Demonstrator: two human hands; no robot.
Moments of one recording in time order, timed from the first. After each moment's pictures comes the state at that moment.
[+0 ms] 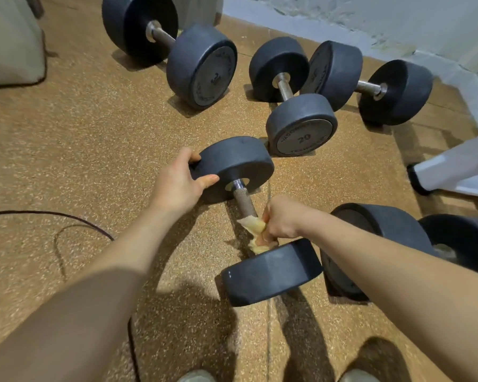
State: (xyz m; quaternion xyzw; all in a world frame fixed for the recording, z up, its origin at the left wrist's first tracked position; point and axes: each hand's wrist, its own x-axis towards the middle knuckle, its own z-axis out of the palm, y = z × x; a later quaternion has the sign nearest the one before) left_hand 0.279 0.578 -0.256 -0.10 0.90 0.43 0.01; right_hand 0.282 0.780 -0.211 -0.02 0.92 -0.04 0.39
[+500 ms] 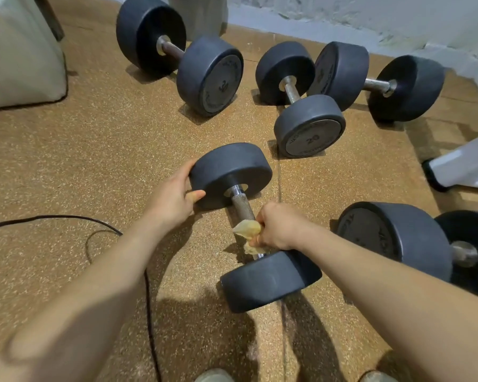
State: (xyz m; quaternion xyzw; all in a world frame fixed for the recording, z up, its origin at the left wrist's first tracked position) left_hand 0.293 0.545 -0.264 -0.04 0.93 0.37 0.08; right_hand 0.305 0.759 -0.215 -0.07 0.94 -0.07 0.32
